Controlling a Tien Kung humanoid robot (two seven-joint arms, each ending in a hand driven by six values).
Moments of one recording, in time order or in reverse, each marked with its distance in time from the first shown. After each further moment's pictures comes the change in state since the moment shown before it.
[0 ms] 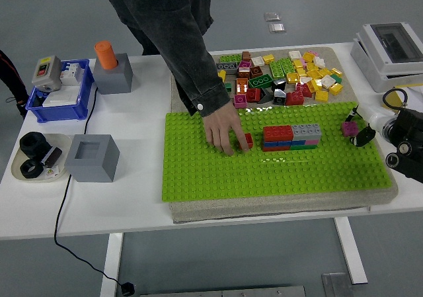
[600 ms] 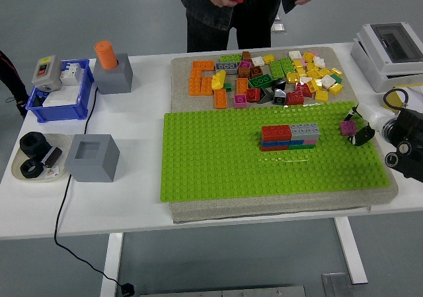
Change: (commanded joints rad) left arm 0.002 -0.001 0.000 0.000 0.000 0.000 0.002; right arm 0.009 -0.001 -0.021 0.000 0.045 -0.031 0.010
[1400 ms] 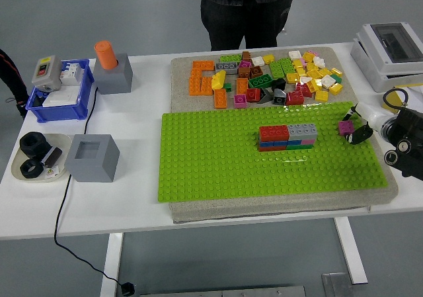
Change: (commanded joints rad) left arm 0.006 -0.003 0.001 0.000 -0.001 0.002 -0.004; right arm 0.002 0.006 0.001 -0.001 0.029 0.002 0.003
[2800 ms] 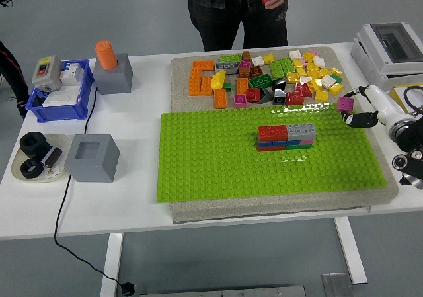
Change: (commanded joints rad) left arm 0.002 -0.007 0.003 0.005 -0.002 0.005 -0.025; right arm -0.074 -0.093 0.075 0.195 0.194 -0.374 0.198
